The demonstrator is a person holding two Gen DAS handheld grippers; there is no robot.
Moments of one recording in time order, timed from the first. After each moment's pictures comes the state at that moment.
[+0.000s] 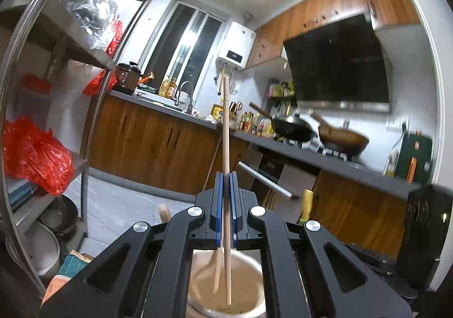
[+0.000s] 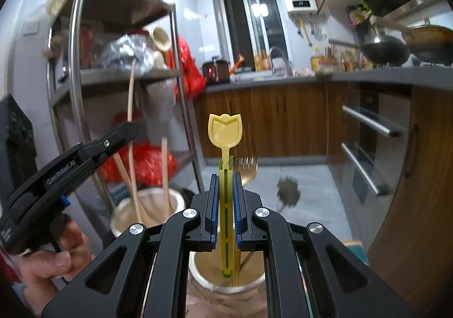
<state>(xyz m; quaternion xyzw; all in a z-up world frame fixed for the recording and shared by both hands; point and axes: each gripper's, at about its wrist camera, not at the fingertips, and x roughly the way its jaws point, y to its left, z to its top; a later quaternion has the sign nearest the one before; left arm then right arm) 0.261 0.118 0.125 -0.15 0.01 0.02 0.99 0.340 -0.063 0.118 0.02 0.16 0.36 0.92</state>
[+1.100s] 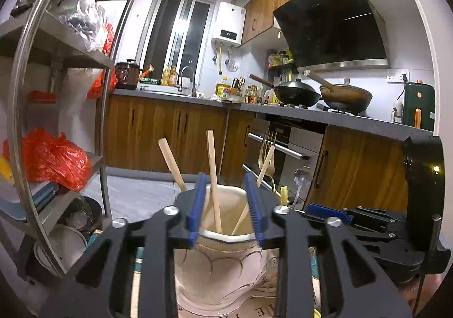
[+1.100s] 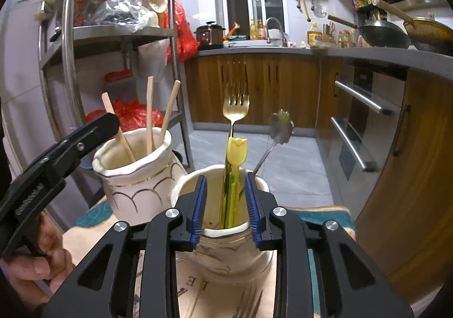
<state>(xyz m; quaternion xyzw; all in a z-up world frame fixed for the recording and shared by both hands) 0.229 0.093 0.100 -0.07 0.07 0.04 0.99 0.325 -0.062 0.096 -0.04 0.22 0.34 0.91</state>
